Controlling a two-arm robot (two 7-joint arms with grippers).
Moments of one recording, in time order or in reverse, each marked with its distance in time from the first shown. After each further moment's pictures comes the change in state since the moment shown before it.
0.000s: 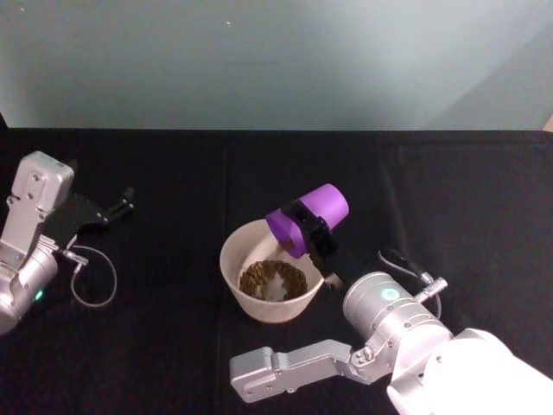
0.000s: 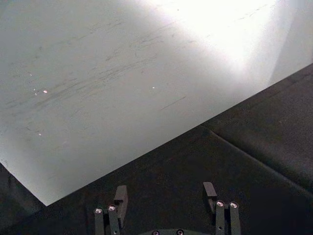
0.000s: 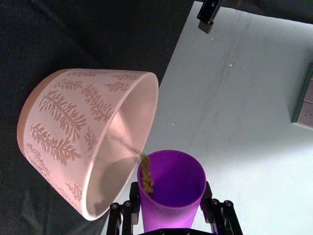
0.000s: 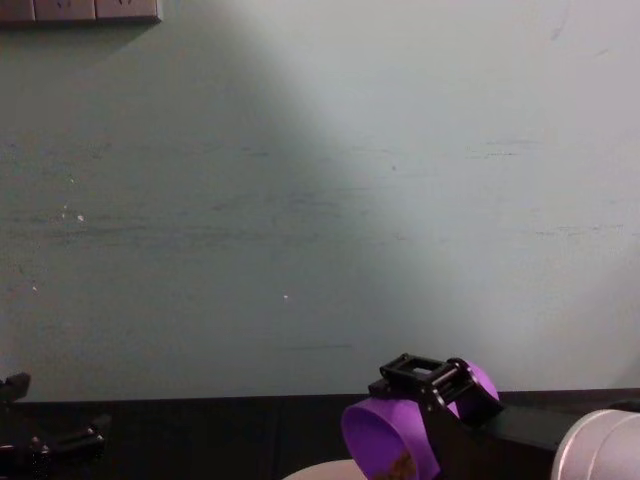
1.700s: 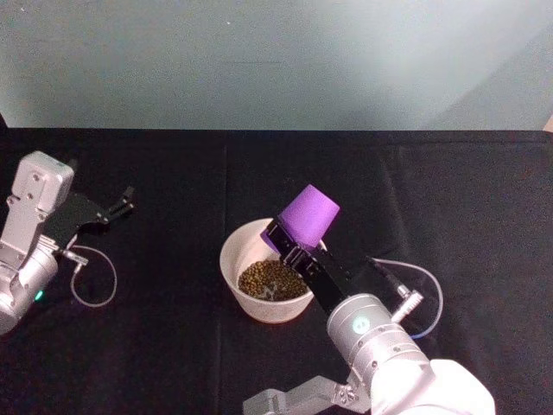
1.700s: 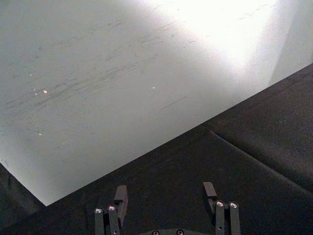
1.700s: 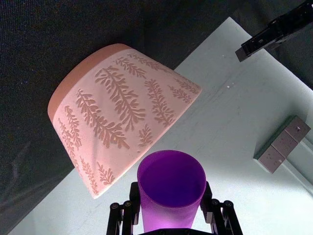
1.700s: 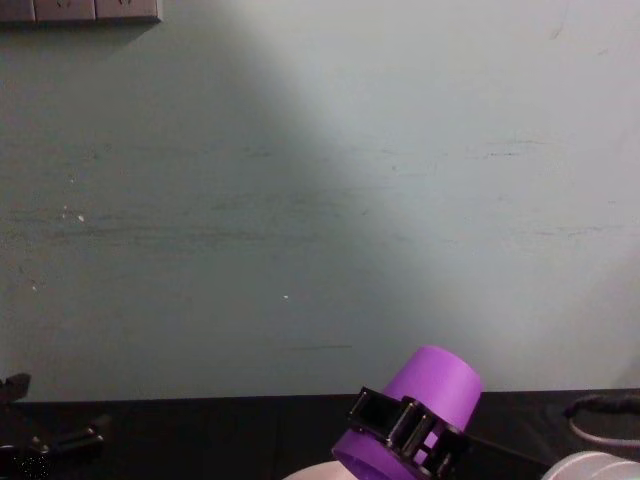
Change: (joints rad) left arm 0.000 0.000 0.000 0.000 0.000 0.000 0.000; right arm 0.069 0.032 -0.179 0.001 -0.430 -0.007 0.163
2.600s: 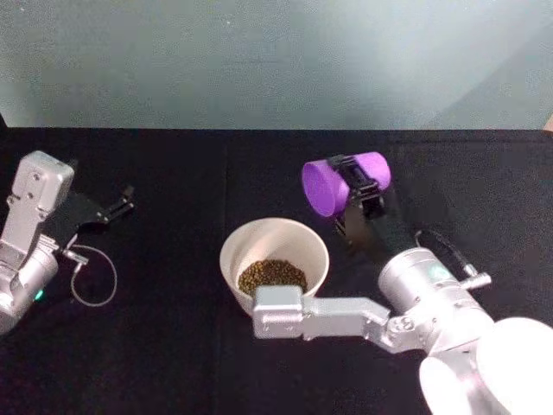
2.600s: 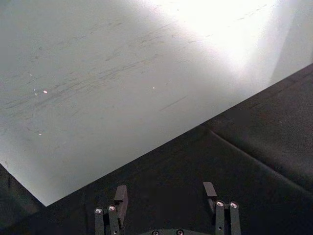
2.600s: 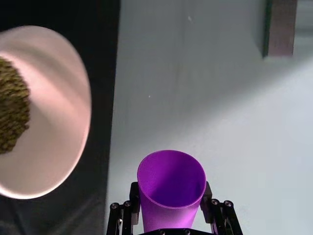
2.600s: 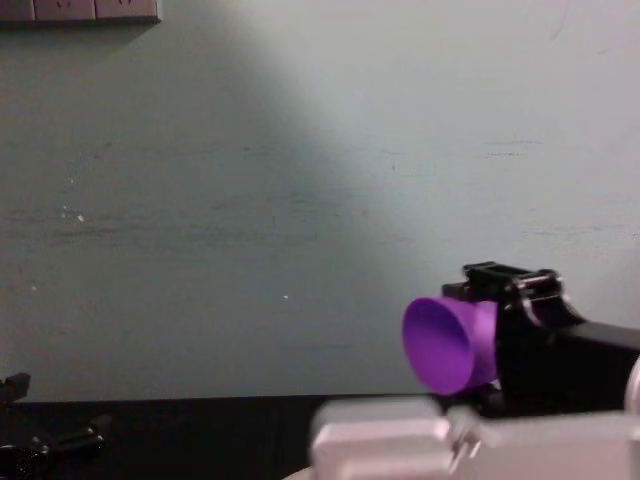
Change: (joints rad) left arm 0.000 0.000 0.000 0.000 0.000 0.000 0.000; right arm -0.181 -0.071 0.345 -0.065 0.597 0.078 -0.326
